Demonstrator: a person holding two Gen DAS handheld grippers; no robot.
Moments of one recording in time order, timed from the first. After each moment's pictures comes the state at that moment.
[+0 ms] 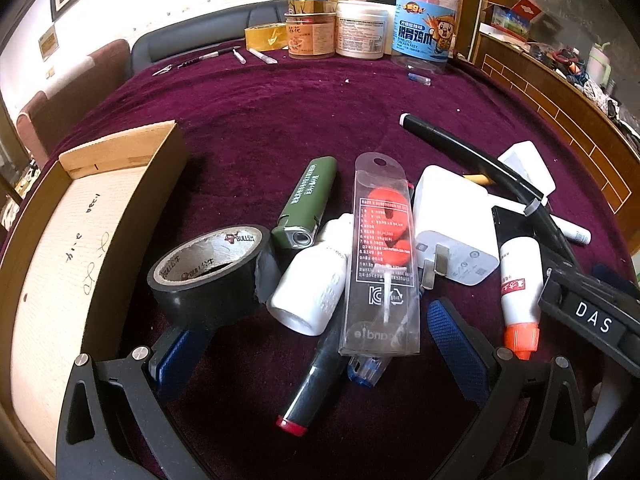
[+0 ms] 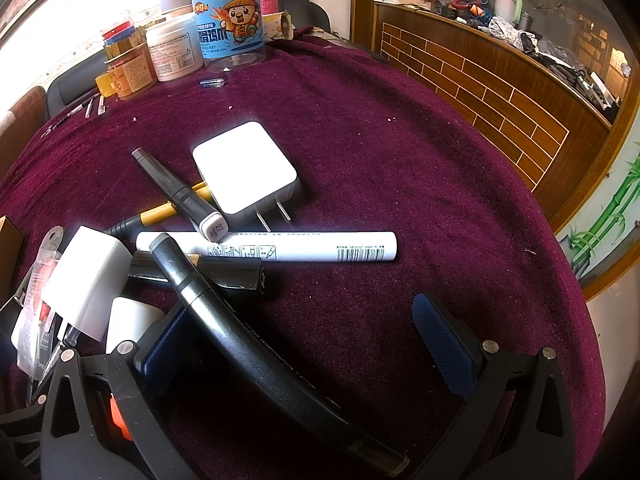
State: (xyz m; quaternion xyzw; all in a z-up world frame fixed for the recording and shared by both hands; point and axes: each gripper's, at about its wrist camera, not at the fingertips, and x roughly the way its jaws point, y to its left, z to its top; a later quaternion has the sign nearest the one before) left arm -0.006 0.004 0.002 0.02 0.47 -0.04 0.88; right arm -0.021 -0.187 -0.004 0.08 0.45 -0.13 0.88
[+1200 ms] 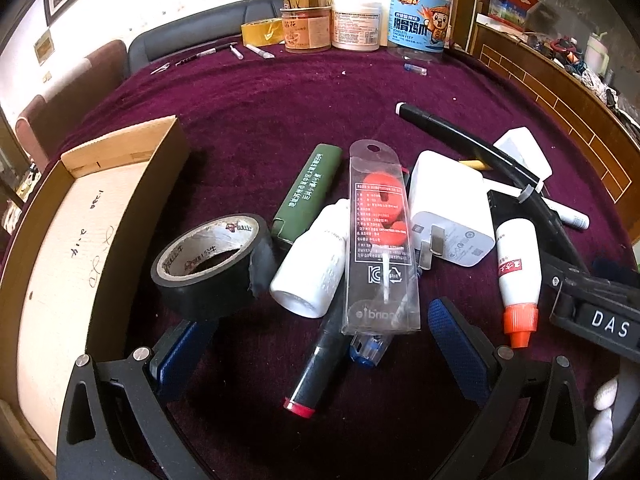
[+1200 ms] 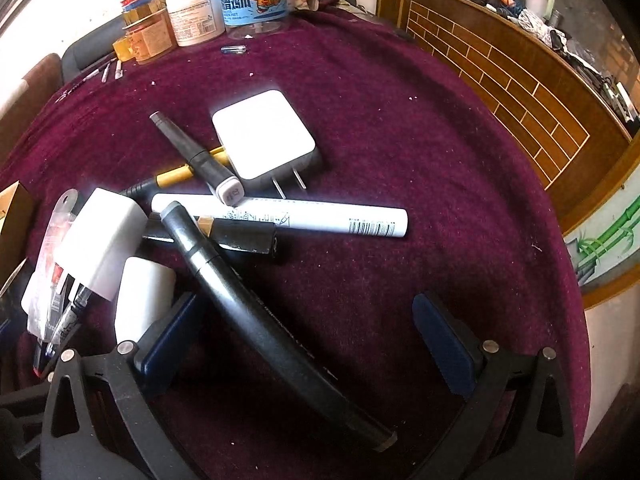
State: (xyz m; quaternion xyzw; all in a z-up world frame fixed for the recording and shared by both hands) left arm -0.011 0.002 0.002 0.03 0.48 -0.04 0.88; right arm -0.022 -0.184 -0.004 0.06 0.50 -0.08 0.86
